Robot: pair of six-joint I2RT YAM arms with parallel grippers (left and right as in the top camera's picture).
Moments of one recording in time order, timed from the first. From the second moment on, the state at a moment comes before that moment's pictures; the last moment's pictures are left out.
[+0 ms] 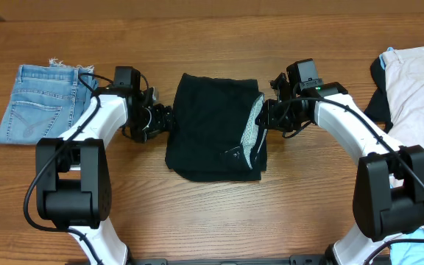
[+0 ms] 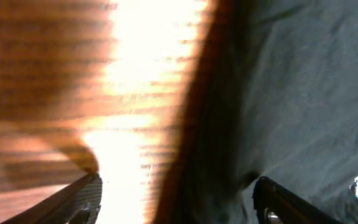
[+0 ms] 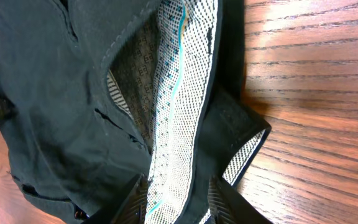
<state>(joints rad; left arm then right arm) -0.06 1.95 1.26 -0.72 0.40 -0.27 0.21 1.84 1.26 -0.70 -0.43 0.28</state>
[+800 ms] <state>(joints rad) -0.11 2.12 1.30 -0.58 0.75 -0.05 0.21 1.84 1.26 -0.71 -0.43 0.28</state>
